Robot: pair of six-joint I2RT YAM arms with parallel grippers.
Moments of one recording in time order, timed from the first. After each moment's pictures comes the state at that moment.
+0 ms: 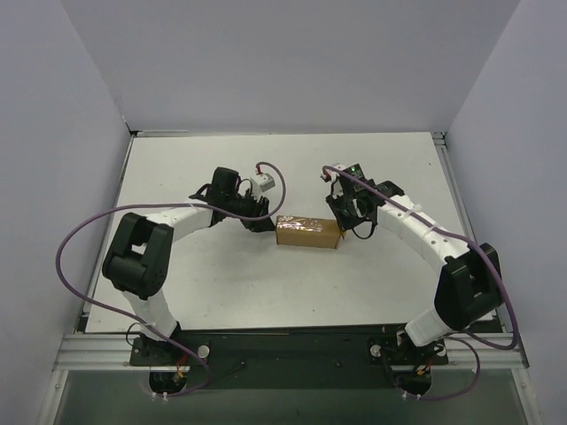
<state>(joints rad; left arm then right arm) -0.40 1.79 1.08 -0.08 0.73 0.13 0.49 1.51 1.15 -0.69 0.06 -0.08</state>
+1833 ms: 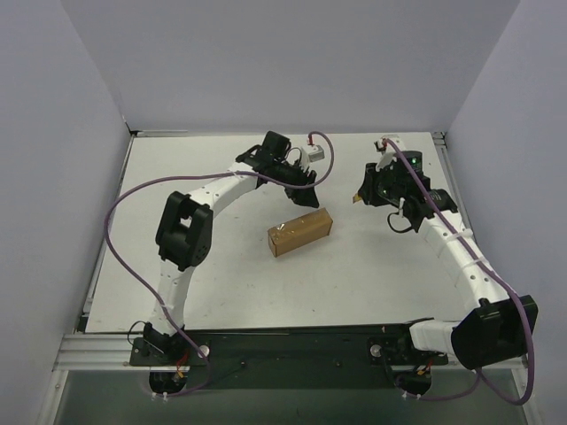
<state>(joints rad) -0.56 2.18 1.86 -0.46 0.82 0.15 0.24 1.26 1.11 -0.47 -0.10 0.05</state>
